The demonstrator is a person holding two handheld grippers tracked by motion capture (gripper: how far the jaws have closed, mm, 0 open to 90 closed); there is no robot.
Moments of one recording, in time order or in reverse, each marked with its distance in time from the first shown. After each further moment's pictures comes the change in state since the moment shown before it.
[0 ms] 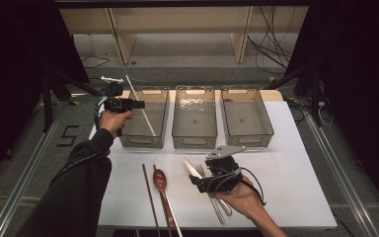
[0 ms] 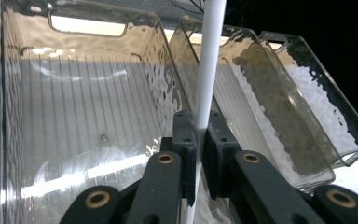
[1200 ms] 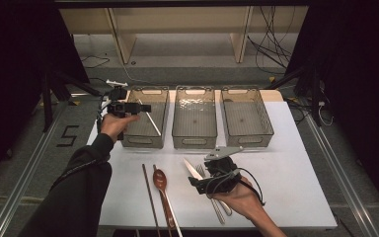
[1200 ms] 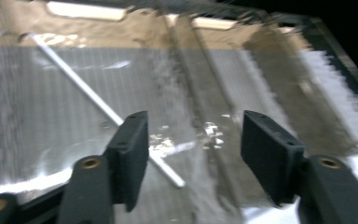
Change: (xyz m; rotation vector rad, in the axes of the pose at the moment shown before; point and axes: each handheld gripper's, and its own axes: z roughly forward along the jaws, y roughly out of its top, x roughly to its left) left arm -0.012 -0.011 -0.002 0.012 -0.003 0.040; right arm 0.002 0.000 0.003 0.025 0.002 -0.006
